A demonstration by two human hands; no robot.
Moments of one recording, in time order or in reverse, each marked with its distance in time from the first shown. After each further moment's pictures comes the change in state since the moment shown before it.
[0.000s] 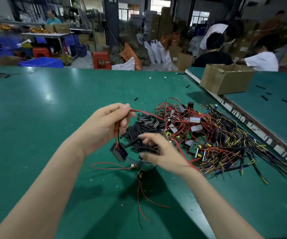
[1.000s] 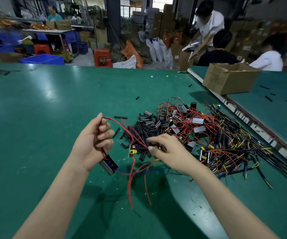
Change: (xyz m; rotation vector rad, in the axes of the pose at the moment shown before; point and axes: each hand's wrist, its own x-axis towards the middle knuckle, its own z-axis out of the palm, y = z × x) left_hand 0.001 -0.052 -0.035 -0.687 0.256 -0.092; right_hand 0.006 -0.003 -0.019 -0.345 -0.107 0.181
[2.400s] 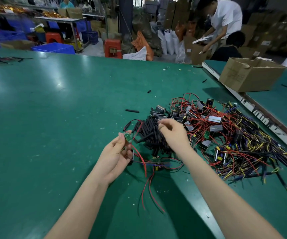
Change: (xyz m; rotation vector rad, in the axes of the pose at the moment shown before) left_hand -0.002 -0.058 -0.042 0.105 0.244 0.032; right_hand 0.059 -0.003 0.031 0.468 0.324 0.285
